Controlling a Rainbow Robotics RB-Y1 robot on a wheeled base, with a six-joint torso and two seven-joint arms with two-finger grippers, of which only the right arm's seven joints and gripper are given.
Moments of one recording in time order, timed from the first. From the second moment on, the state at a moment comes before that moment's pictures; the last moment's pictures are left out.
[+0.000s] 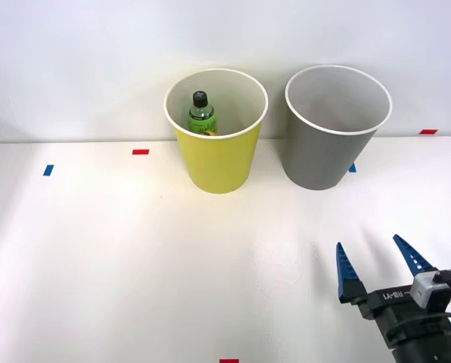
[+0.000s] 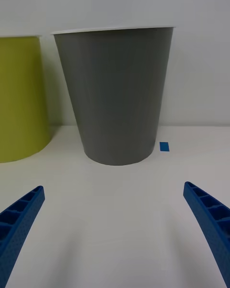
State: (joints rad) arm 0.61 -0.20 0.08 -1.93 0.43 -0.38 0.97
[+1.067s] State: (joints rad) arm 0.63 -0.25 0.17 -1.68 0.28 -0.67 1.14
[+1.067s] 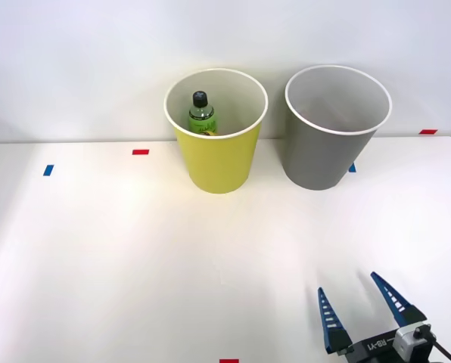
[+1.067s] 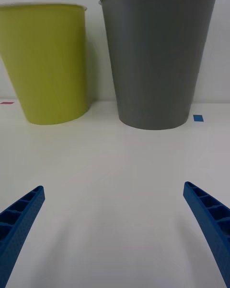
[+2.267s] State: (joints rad) arm 0.66 -0.30 0.22 -1.68 0.13 -0.72 1.16
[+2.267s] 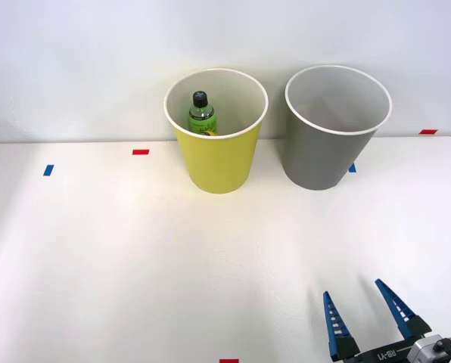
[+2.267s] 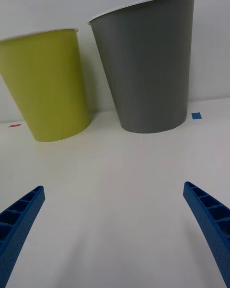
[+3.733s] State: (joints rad) arm 0.66 -0.30 0.22 -1.68 0.13 -0.72 1.16
